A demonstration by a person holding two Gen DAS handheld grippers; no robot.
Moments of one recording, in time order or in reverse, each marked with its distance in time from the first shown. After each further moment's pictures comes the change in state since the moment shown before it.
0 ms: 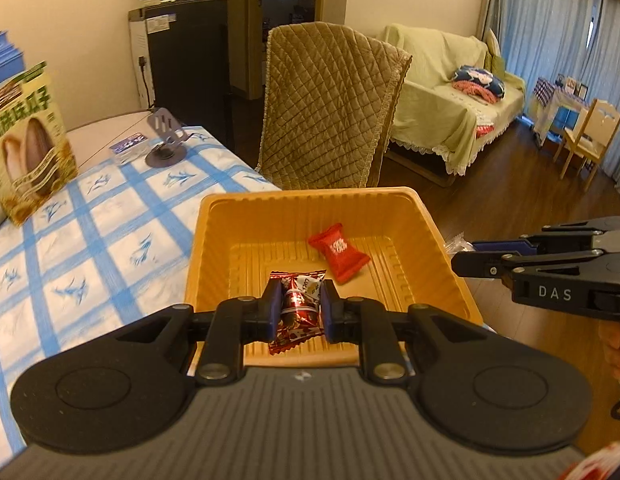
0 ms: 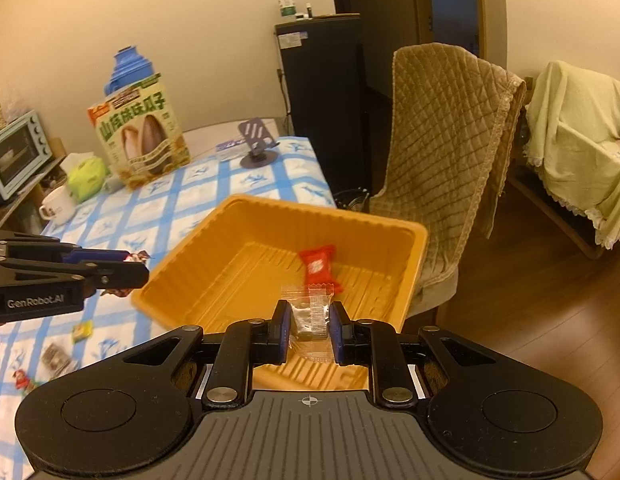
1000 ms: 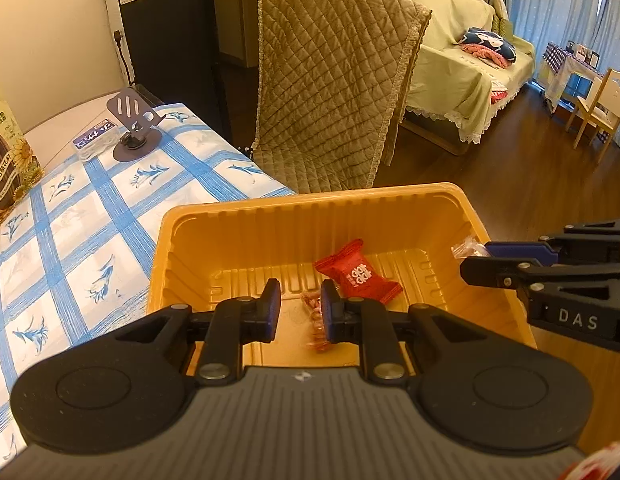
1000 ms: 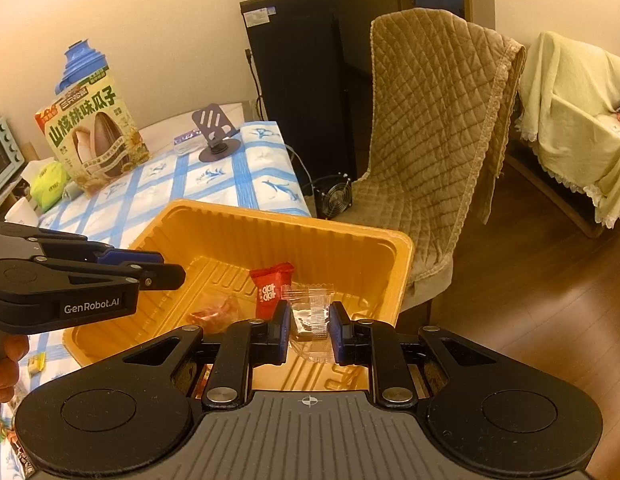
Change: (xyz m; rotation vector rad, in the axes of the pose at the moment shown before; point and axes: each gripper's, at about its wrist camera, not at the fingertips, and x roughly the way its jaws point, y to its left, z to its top) left arm 0.106 0.000 0.036 0.035 0.111 0.023; right arm 0.073 -0.036 0.025 0.053 0.058 -0.021
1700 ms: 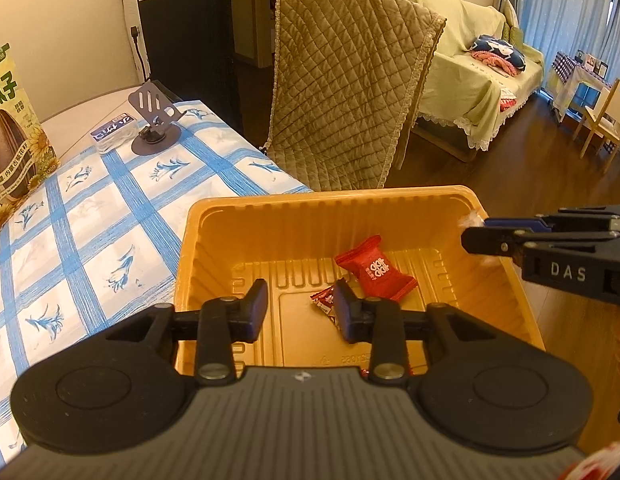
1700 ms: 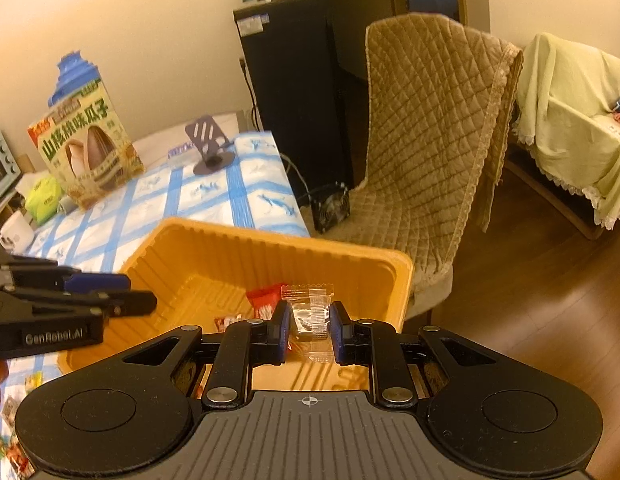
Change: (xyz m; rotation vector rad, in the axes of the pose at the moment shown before) left arm -0.013 0.015 -0.006 -0.034 -0.012 0.012; right arm 0.007 -0.003 0.010 0.024 -0.047 0.002
